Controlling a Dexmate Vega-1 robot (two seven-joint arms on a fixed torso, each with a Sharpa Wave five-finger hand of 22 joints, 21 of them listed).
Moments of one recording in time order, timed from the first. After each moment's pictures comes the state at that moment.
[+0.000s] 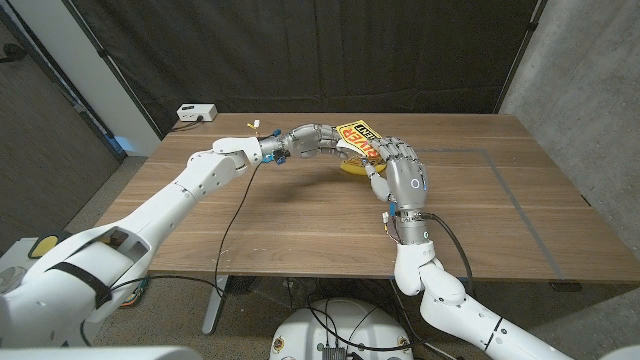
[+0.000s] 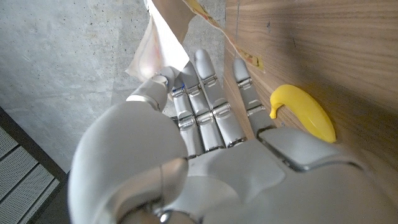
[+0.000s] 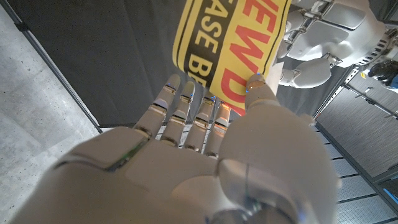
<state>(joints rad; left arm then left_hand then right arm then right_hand) 0.49 0.56 0.57 -1.33 -0.81 0.17 -0.74 1.00 0.01 0.59 -0.17 0.24 0.94 0.04 0.47 0.30 0.86 -0.09 0.74 0.59 0.83 -0.10 0.69 0.61 0.35 0.18 0.92 0.29 -1.11 -0.56 -0.72 -1.83 -0.87 -0.34 -1.04 1.00 0.11 0.18 -0.12 0.21 0.62 -0.13 0.28 0.19 0.55 -0.10 0.32 0.23 0.36 -0.04 0.44 0.28 0.42 0.02 0.34 0.20</state>
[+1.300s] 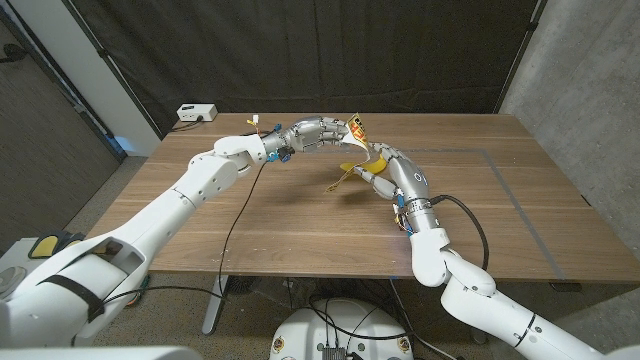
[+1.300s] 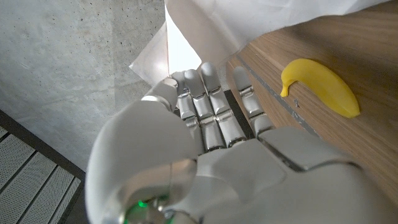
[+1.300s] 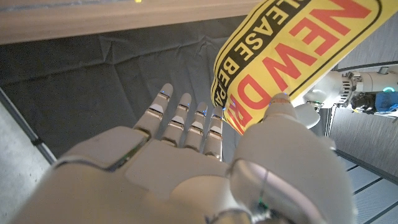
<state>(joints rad) 0.57 0.59 0.54 -1.49 -0.76 0.12 -0.54 1.08 0.15 0.46 -0.14 0.42 0.90 0.07 0.42 0.39 0.72 -0.06 0.98 1.01 0.62 -0.06 0.87 1.01 0.18 0.15 1.11 0.31 -1.17 -0.68 -0.60 -2.00 -0.55 -0.24 -0.64 0.71 0.02 0.04 -0.01 0.22 0.36 -0.06 0.19 0.20 0.30 -0.04 0.21 0.24 0.22 -0.04 0.35 0.30 0.26 0.12 0.29 0.20</state>
